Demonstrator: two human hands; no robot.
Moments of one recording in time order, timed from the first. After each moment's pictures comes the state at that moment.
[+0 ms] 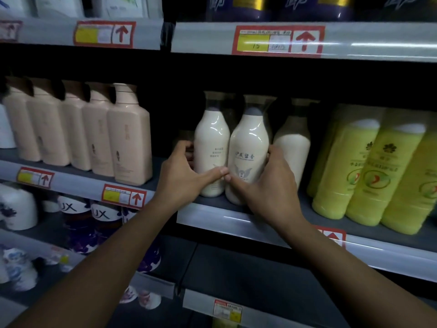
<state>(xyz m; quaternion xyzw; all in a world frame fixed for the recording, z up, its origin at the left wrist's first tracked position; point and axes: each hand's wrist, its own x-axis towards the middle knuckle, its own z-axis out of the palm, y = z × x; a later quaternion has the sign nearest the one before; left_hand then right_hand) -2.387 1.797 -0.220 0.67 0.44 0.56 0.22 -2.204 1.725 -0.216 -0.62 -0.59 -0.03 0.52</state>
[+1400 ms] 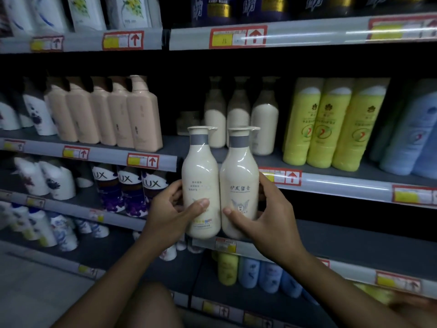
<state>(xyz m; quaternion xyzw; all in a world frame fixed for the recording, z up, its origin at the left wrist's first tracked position) -2.428 1.612 -0.301 0.63 0.35 0.54 0.44 -2.208 1.551 -0.299 -0.51 -0.65 0.09 0.56</state>
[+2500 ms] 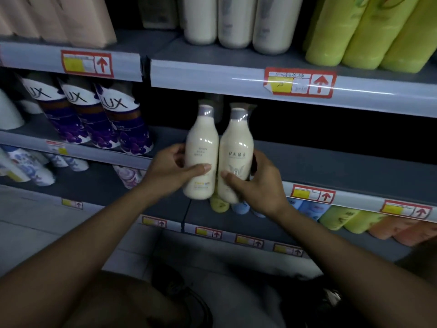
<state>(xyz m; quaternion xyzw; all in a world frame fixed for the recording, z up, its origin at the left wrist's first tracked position) -2.409 1.689 -0.424 0.66 0.50 0.34 0.44 -2.188 1.609 -0.445 -0.61 -0.59 0.20 0.48</state>
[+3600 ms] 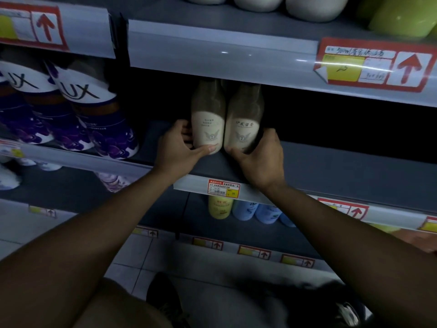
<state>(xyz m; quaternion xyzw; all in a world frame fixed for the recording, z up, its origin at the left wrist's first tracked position) -2.368 1.806 -0.482 0.68 0.50 0.41 0.34 -2.183 1.726 -0.467 -0.76 -0.49 0.11 0.41</state>
